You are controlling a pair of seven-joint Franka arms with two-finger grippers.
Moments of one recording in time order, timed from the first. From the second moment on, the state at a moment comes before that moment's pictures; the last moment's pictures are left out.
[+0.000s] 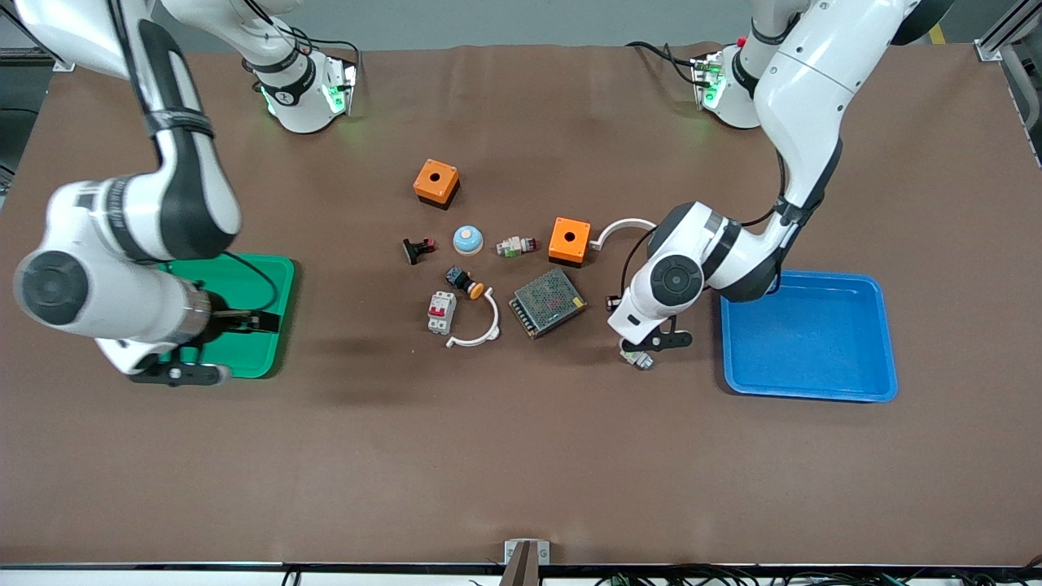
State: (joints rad) left arm -0.20 0.63 -0.35 -1.75 0.15 2.15 -0.69; right arm 0.17 0.39 -0.09 -1.53 0.05 1.75 0.10
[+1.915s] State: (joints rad) left arm 0.01 -0.07 -0.10 -1.60 0.02 1.55 -0.13; right arm -0.02 0.14 -0.08 -1.50 0.02 1.51 -0.06
